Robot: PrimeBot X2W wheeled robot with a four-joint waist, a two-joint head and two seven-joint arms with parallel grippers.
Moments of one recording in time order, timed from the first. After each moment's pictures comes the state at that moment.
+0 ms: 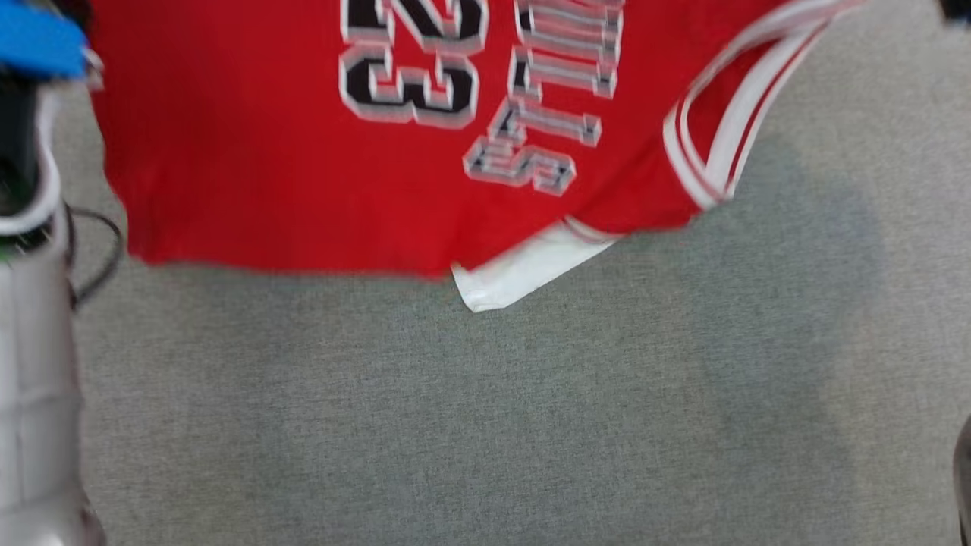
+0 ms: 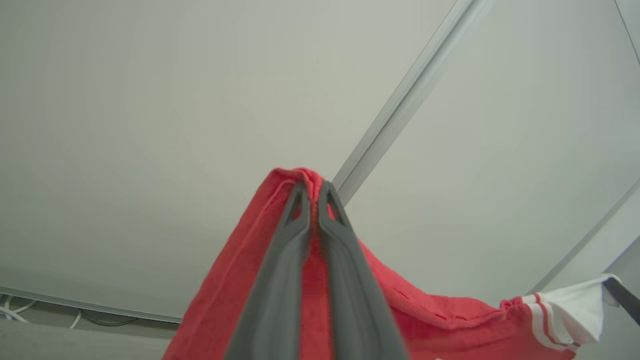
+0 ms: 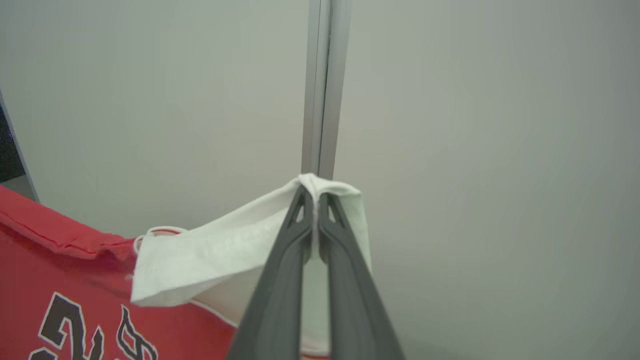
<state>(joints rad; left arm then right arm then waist) -0.86 0.29 -0.05 0.07 -0.89 -0.02 0.19 -1.04 -0.26 0.02 0.04 0.34 0.13 0.37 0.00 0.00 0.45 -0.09</state>
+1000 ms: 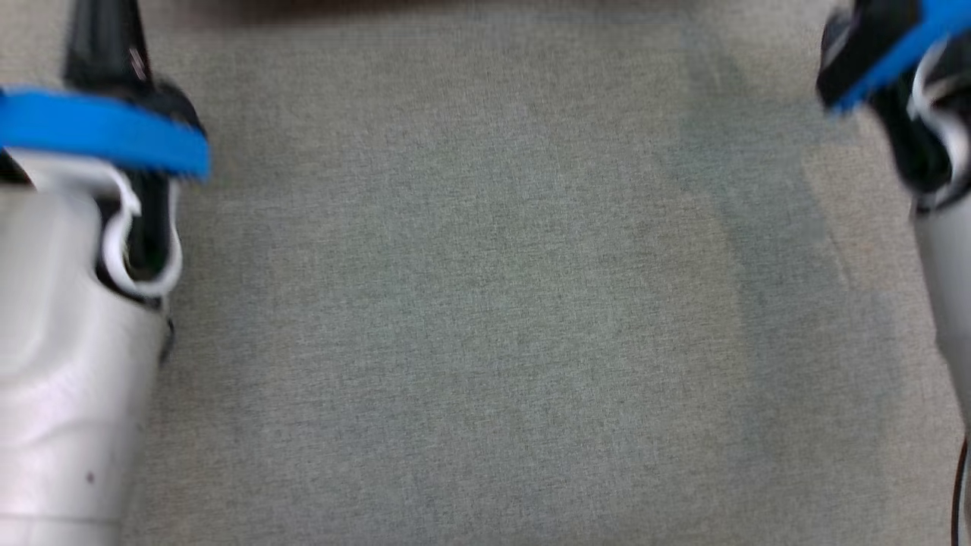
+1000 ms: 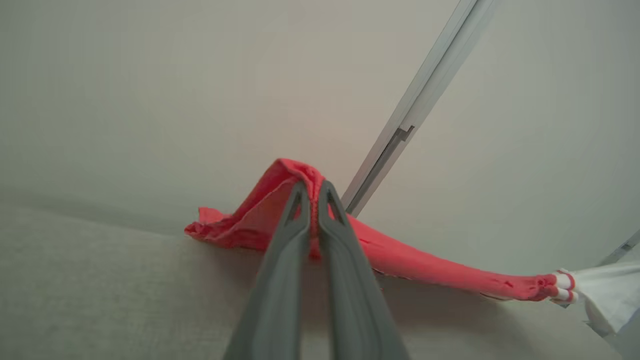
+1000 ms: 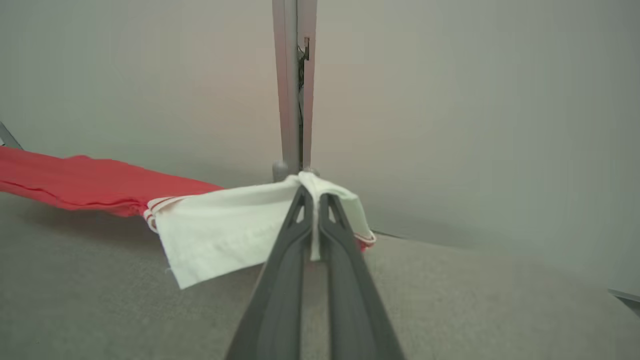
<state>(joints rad) -0.86 0.32 -0.28 0.51 -0.80 -0.12 -0.24 -1.03 -0.32 0.21 0.46 0.39 0.13 0.11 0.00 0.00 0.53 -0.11</state>
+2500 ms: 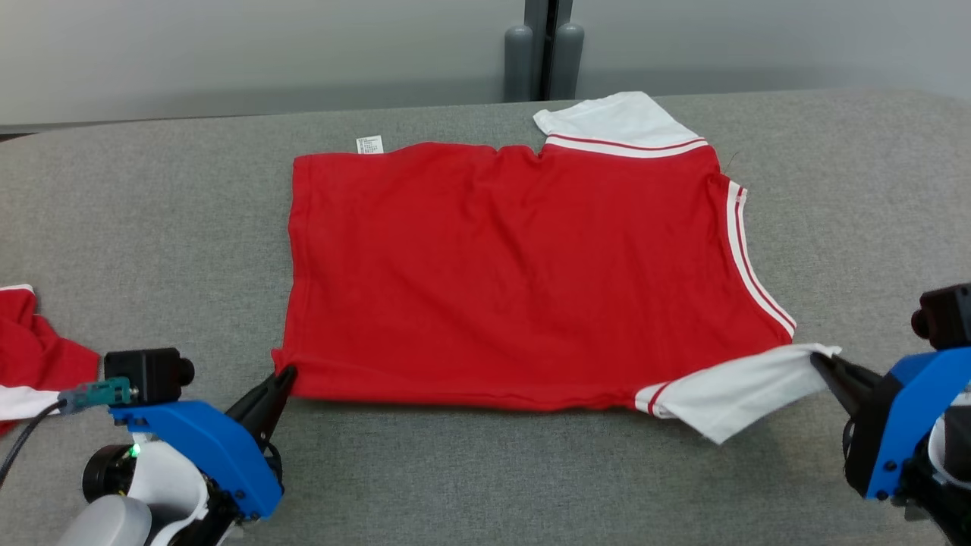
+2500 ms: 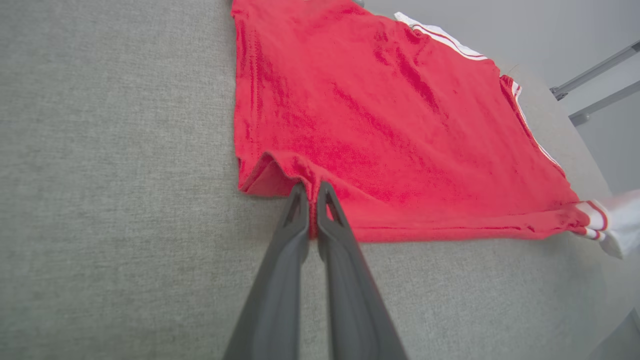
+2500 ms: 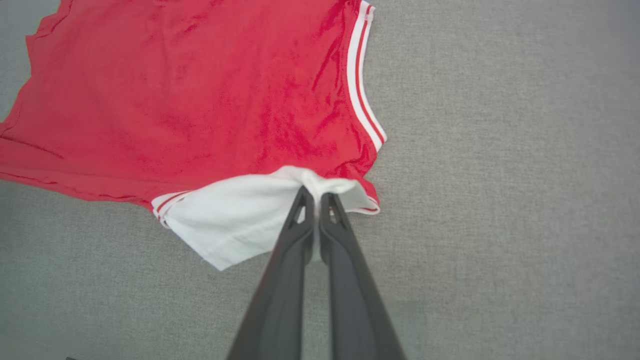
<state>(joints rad) -0.14 0.55 -0.43 -0.03 -0.95 0.08 0.34 -0.08 -0.09 -0.20 -0.39 0.30 0.13 1.07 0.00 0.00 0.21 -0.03</state>
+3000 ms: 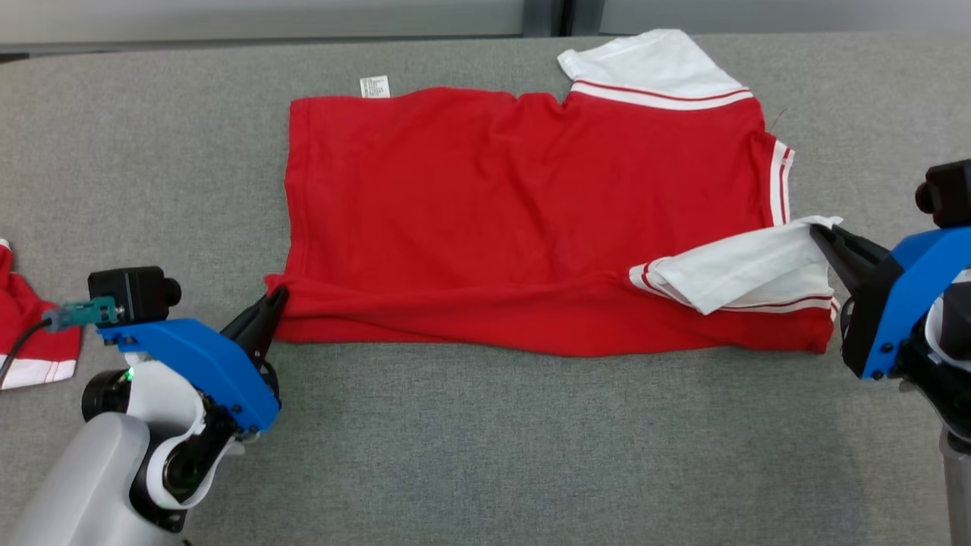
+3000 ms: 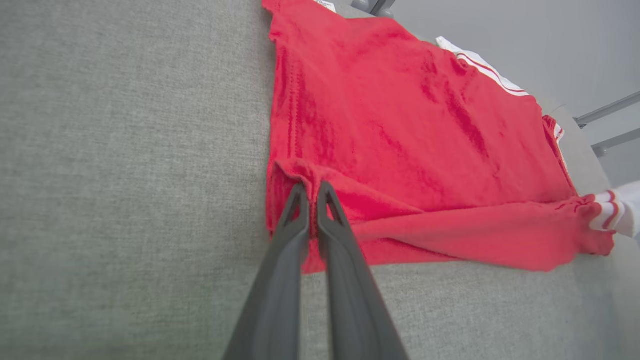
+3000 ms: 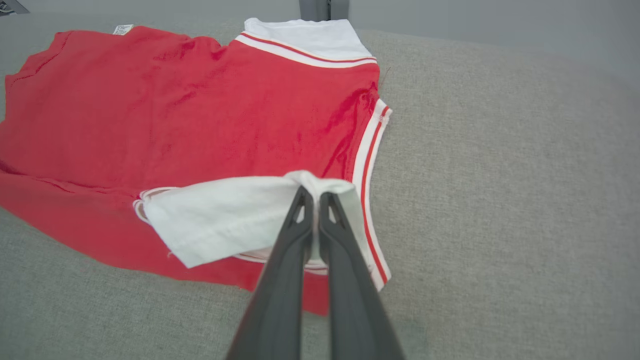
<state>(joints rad) -0.35 0.48 -0.41 0.15 -0.97 0.03 0.33 -0.38 -0.24 -0.09 -0.14 0.34 0.13 0.88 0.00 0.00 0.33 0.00</state>
